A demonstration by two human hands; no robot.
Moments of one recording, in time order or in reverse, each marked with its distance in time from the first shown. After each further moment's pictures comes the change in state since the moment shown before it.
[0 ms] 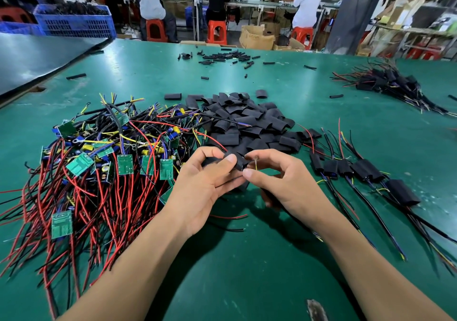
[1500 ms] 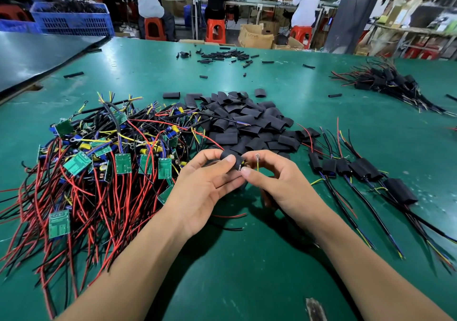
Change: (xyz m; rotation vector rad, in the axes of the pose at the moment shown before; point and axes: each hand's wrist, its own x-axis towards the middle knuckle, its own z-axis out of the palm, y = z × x) left_hand 0.000 0.000 0.001 -0.055 0.029 -0.089; right_hand -0.001 0.003 0.005 0.028 -0.015 -0.001
